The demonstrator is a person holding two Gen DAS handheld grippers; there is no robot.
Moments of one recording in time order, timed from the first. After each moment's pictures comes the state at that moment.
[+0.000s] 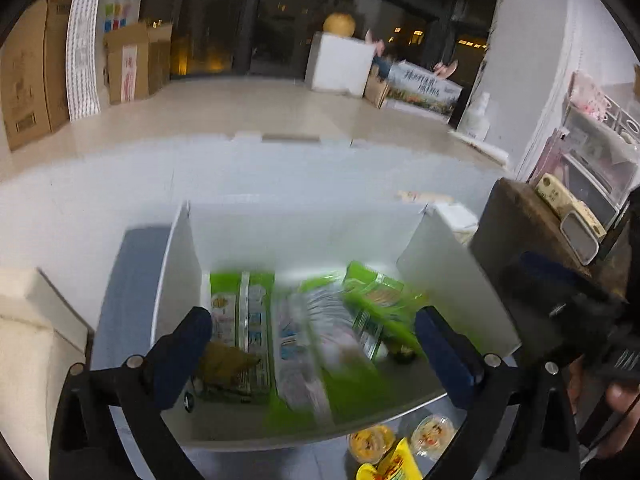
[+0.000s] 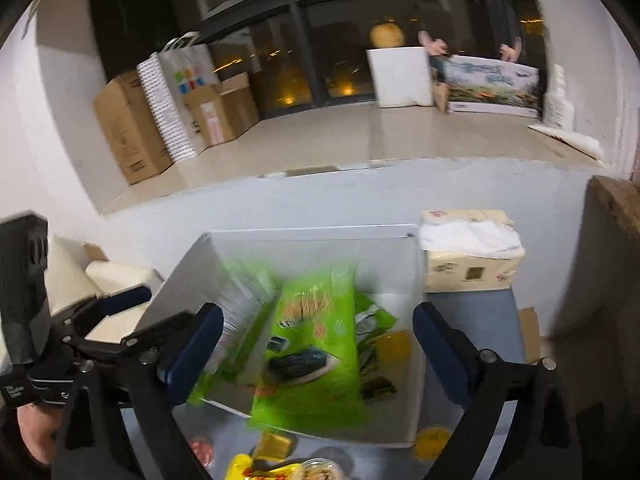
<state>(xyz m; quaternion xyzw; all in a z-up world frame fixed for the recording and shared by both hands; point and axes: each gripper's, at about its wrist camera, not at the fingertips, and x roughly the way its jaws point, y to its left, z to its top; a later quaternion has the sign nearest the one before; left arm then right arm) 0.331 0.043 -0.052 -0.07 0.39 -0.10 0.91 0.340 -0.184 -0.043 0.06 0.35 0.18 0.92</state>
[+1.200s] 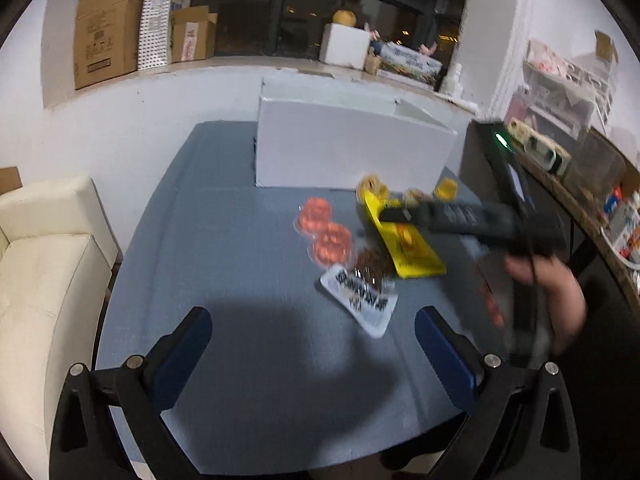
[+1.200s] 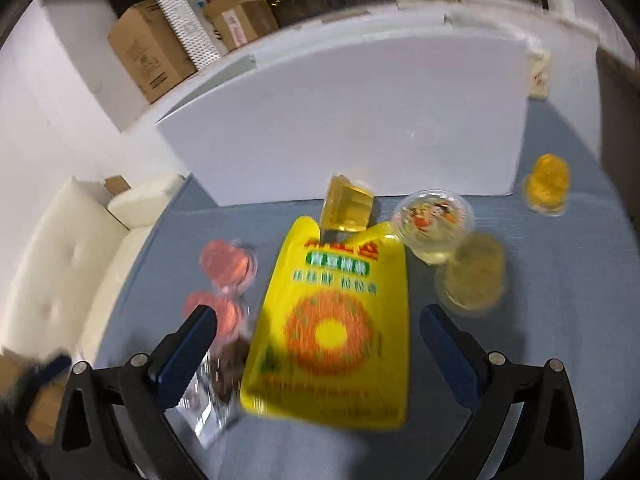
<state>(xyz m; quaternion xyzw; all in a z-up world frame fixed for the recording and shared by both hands) 0.033 0.071 -0.134 -0.06 0.37 -0.08 0.92 0.225 -0.141 -0.189 0.07 0.46 0.22 0.86</state>
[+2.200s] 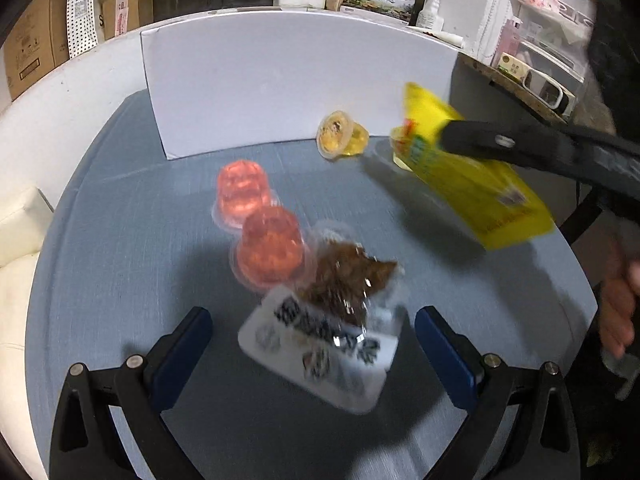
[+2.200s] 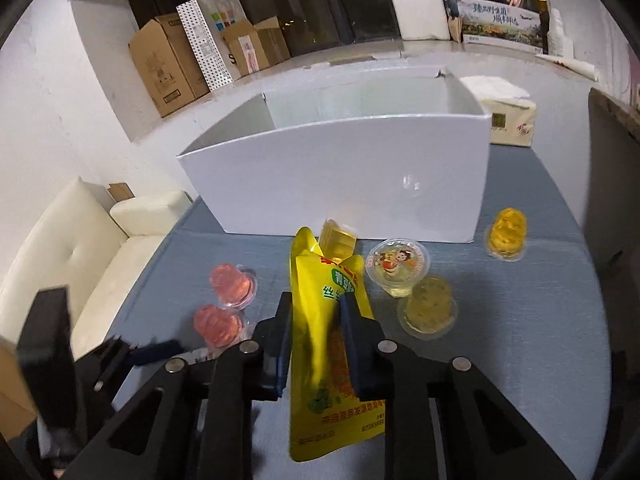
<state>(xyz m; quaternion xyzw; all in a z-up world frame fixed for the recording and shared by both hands) 0.128 0.016 -0.189 -0.01 0.45 -0.13 0.88 0.188 -0.164 -0.142 0.04 0.40 0.23 0.89</state>
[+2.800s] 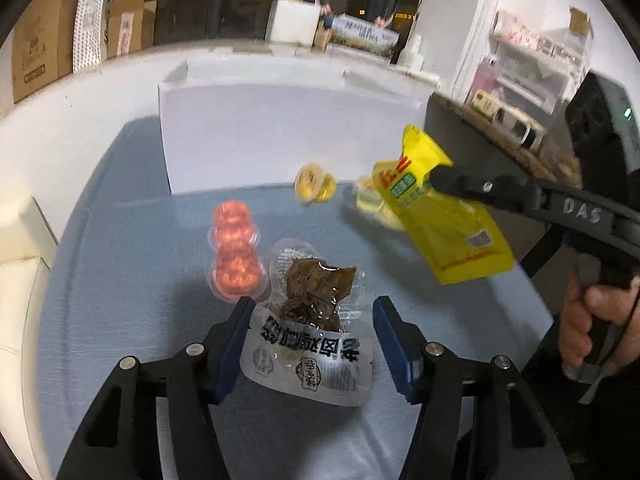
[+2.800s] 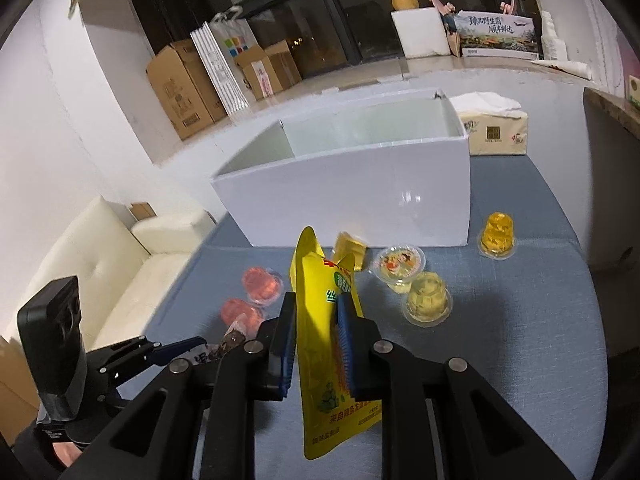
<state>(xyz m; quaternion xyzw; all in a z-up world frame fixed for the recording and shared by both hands) 0.094 0.029 -0.145 -0.05 0.39 -0.16 0.90 0.161 -0.188 -0.117 0.08 0.36 0.26 0.89</state>
